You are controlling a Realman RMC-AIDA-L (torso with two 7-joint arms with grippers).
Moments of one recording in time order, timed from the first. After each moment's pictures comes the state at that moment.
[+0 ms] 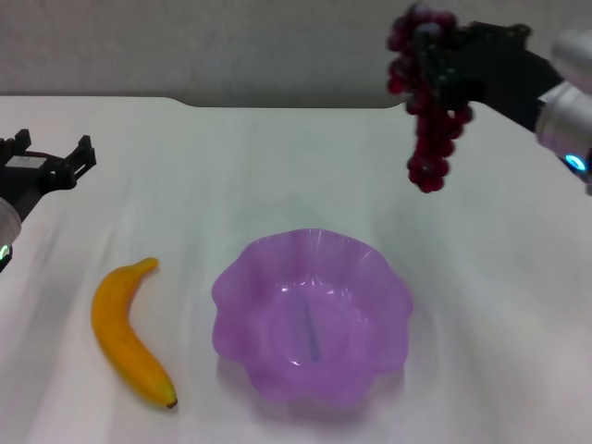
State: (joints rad) left arm -0.38 -2.03 -1.60 -0.71 0.04 -0.37 2.83; right arm 0.30 2.00 -1.71 -1.40 1.43 0.32 -1.27
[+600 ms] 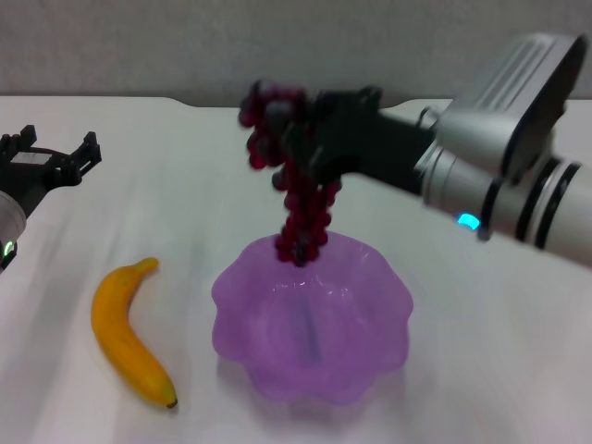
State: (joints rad) left arm -0.39 -2.03 -1.59 -0.70 0.04 -0.37 2.83; right arm 0.40 2.01 -1.87 -1.24 1.88 0.49 -1.70
